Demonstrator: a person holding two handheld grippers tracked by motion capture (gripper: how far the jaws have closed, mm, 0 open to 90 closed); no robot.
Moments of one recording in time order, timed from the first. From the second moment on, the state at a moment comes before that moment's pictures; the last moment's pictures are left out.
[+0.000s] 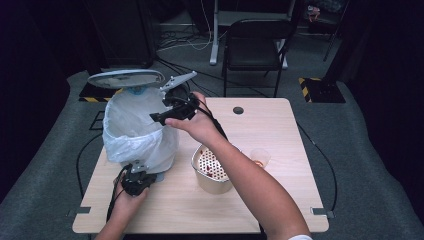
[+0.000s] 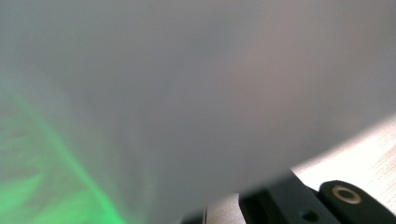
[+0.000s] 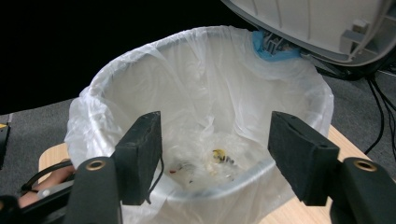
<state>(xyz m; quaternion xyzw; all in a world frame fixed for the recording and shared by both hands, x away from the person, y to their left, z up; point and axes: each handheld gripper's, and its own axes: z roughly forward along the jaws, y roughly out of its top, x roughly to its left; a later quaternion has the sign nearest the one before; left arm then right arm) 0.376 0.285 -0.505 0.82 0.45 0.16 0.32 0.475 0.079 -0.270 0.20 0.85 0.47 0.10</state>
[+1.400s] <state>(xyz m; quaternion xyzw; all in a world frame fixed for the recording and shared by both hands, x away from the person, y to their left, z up) 0.377 0.287 -0.504 0.82 0.44 0.16 0.32 0.464 -0.077 -0.357 0.29 0.85 0.41 0.15</state>
